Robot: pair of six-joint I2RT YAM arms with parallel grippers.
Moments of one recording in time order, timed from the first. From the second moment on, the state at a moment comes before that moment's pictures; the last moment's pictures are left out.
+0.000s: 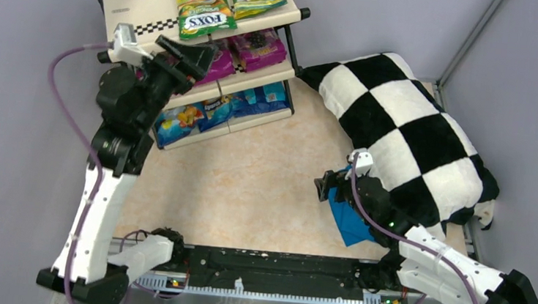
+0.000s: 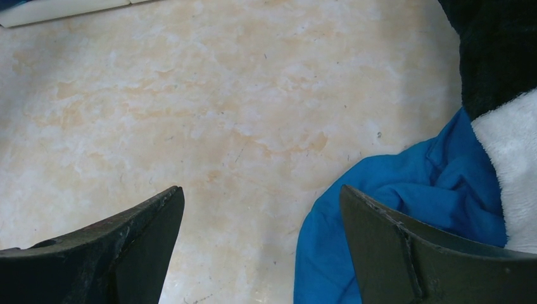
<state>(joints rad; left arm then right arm) -0.23 1.08 1.47 -0.28 0.04 -0.87 0.76 0.79 0.33 0.15 0.28 0.30</state>
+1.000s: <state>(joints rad) -0.23 0.52 1.22 -0.14 0.65 -0.51 0.76 0.52 1.49 -0.75 0.25 0.25</state>
